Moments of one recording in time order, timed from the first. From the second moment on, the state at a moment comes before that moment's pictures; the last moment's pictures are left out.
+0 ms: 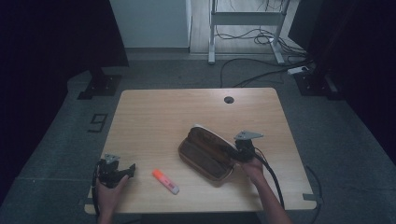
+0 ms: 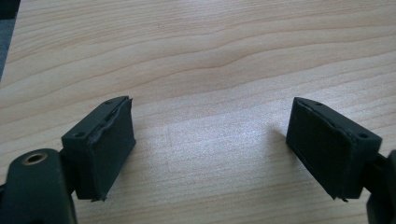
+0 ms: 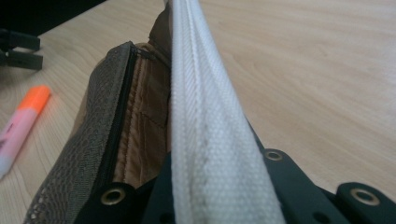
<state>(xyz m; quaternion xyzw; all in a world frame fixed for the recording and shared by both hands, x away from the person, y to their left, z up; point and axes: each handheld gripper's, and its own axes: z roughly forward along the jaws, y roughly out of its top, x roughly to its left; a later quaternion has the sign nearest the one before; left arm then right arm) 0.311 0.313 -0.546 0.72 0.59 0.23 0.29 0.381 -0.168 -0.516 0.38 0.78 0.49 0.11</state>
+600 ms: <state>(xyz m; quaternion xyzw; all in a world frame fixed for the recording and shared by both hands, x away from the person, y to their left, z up) 0.311 0.313 -0.546 0.72 0.59 0.23 0.29 0.383 -0.166 -0.523 0.37 0.80 0.46 0.12</state>
